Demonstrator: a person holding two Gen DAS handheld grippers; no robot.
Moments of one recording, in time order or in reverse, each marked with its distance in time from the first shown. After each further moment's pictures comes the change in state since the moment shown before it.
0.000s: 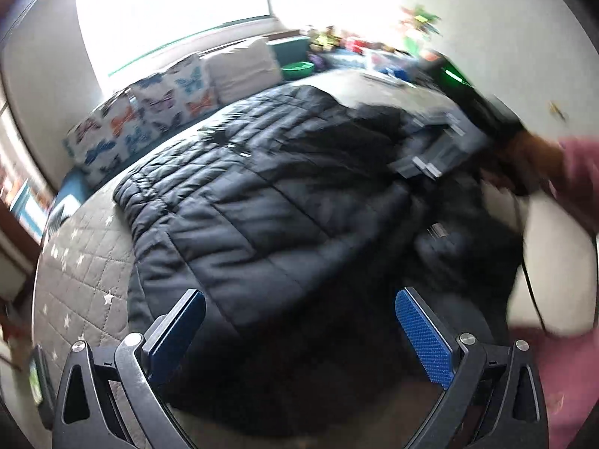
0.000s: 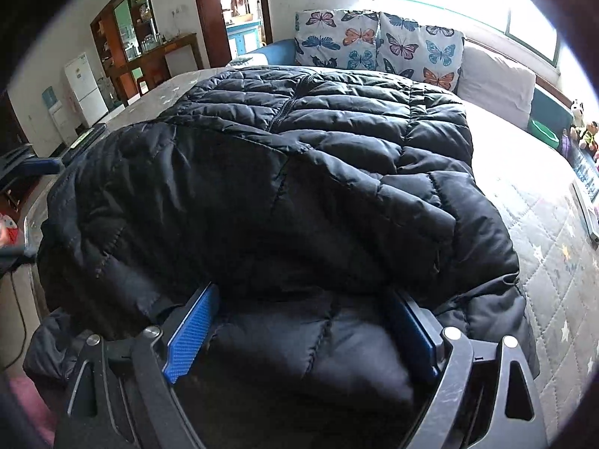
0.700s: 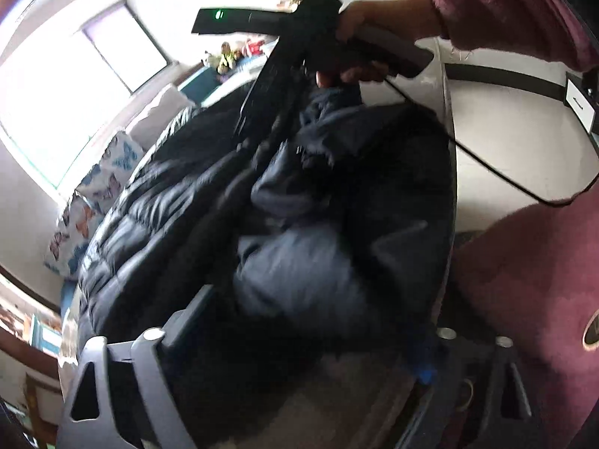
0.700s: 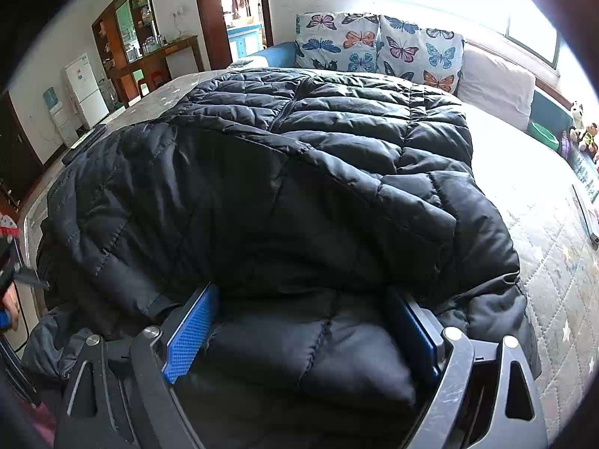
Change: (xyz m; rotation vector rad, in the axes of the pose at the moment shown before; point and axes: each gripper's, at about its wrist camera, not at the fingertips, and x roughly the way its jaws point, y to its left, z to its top) left arm 0.030 -0.116 -0.056 0.448 -0.063 -0.002; right arm 0.000 -0.001 -0.002 -0.002 -0.018 0.002
